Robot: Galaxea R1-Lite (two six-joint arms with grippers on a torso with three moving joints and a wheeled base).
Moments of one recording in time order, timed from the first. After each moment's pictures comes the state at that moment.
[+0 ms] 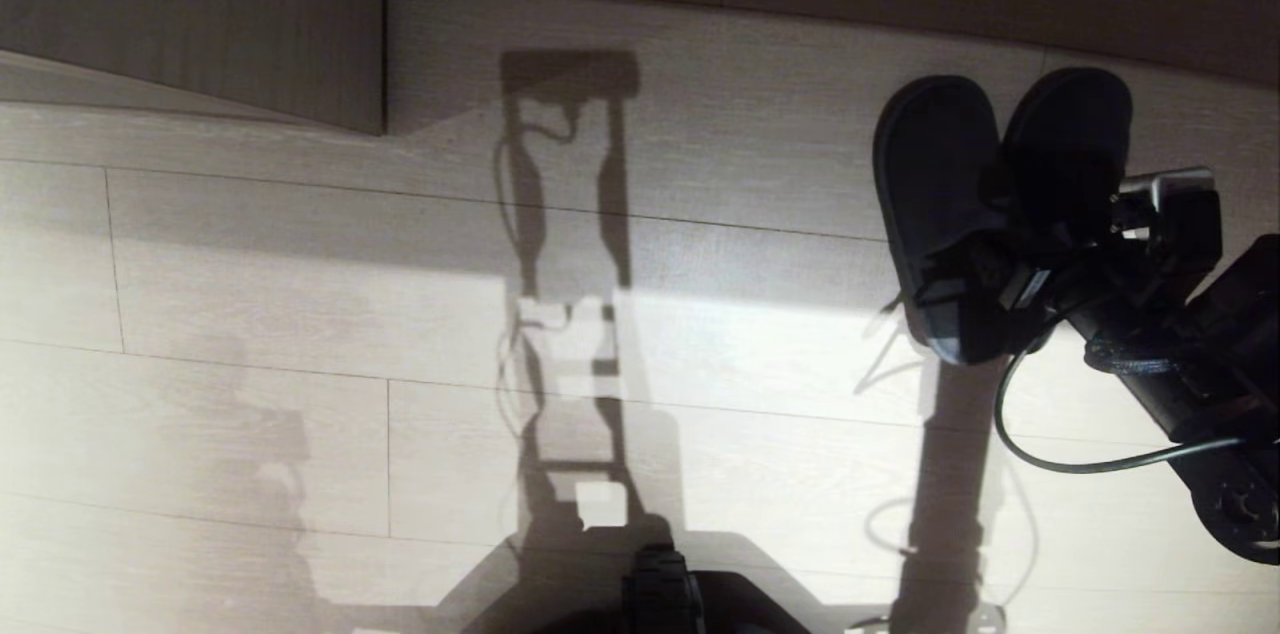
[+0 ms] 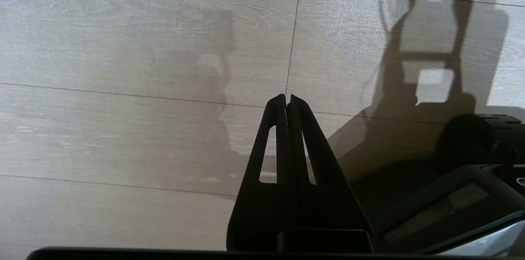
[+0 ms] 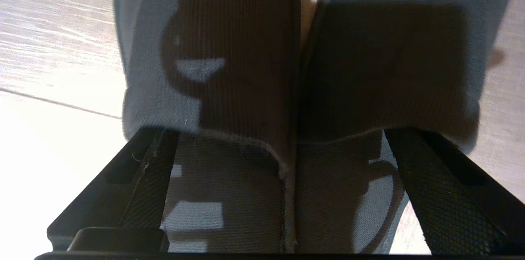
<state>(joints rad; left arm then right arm) 0.00 0.00 0.00 0.00 0.00 -0.01 0.01 1.79 -0.56 -1.51 0.01 -0.14</state>
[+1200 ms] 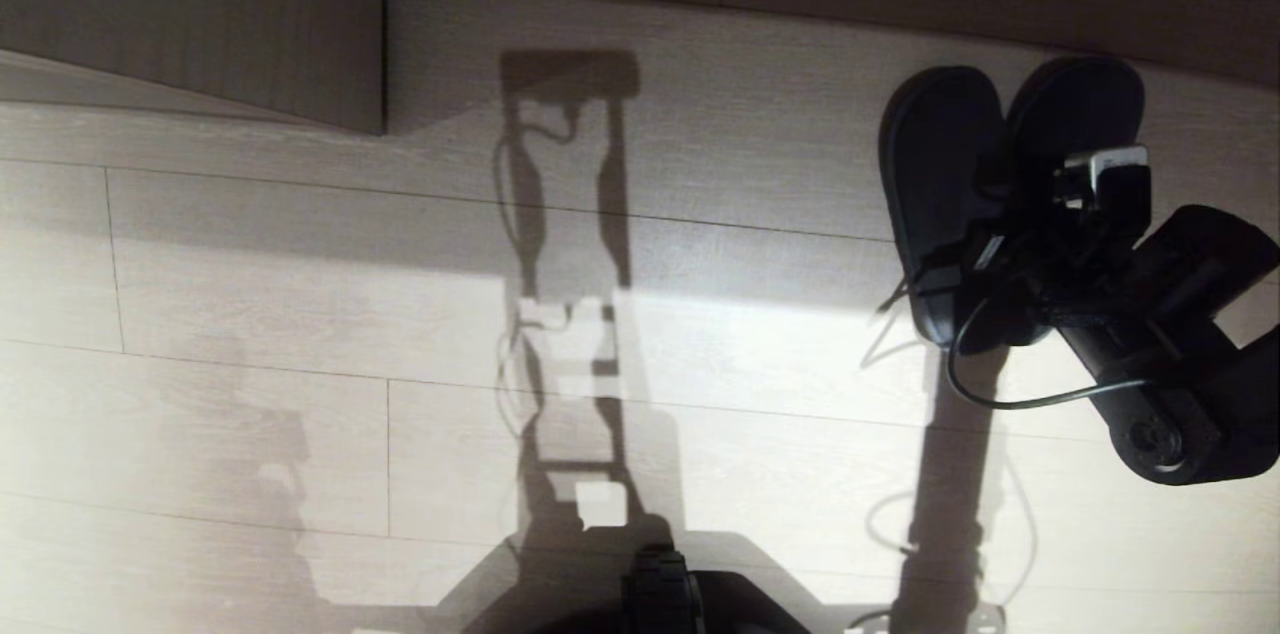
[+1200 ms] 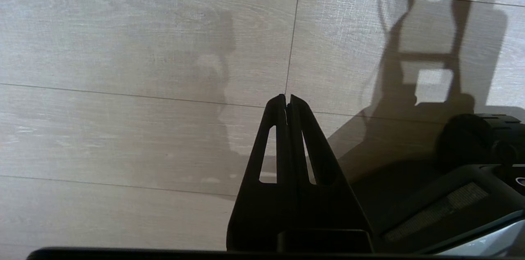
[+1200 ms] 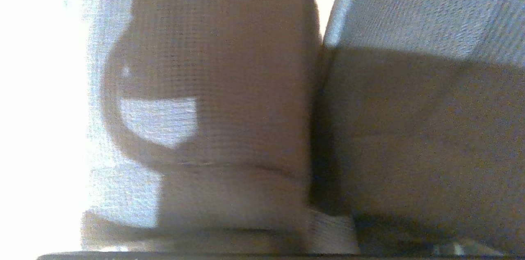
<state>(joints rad) 0.00 0.00 0.00 0.00 0.00 -0.01 -0.01 1.96 -0.81 -1.52 0.01 -0.15</state>
